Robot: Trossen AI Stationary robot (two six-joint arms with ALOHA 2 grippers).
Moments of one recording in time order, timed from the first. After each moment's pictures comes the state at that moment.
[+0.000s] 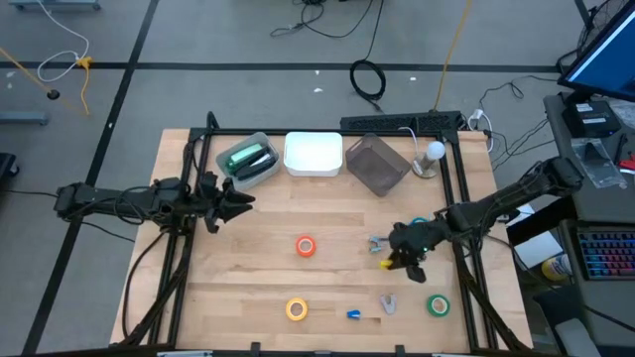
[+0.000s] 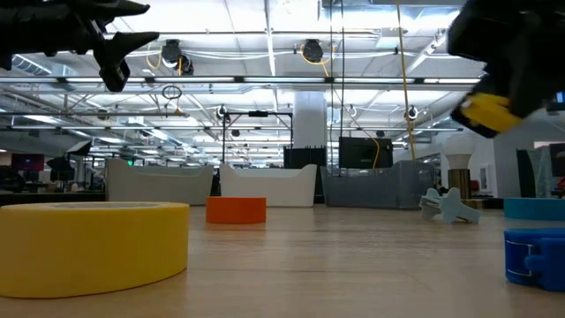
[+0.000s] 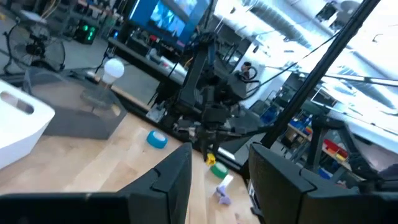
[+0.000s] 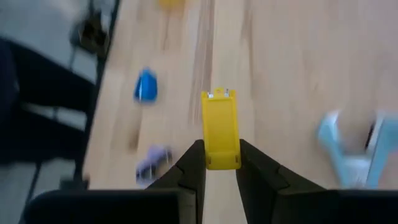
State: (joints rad) left arm -0.02 0.39 0.18 0.34 0.00 -0.55; right arm 0.35 1.05 0.50 -0.18 -0.16 0.51
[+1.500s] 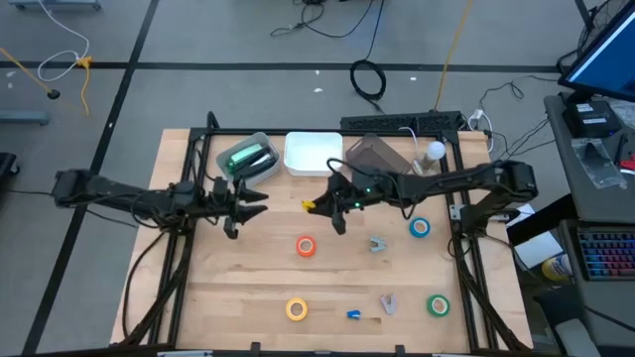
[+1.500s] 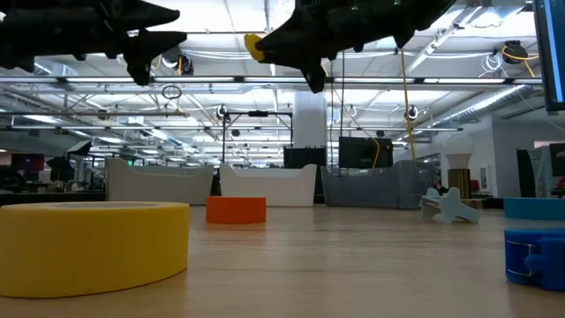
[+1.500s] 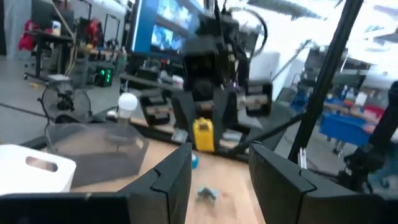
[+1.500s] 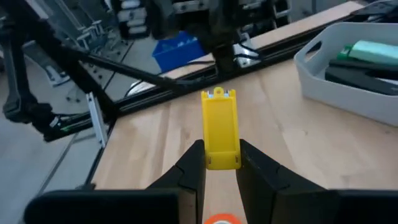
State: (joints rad) left arm -0.07 0.76 0.20 0.71 -0.10 -0.23; right arm -0.06 1.58 1.02 0.27 -0.19 0.35
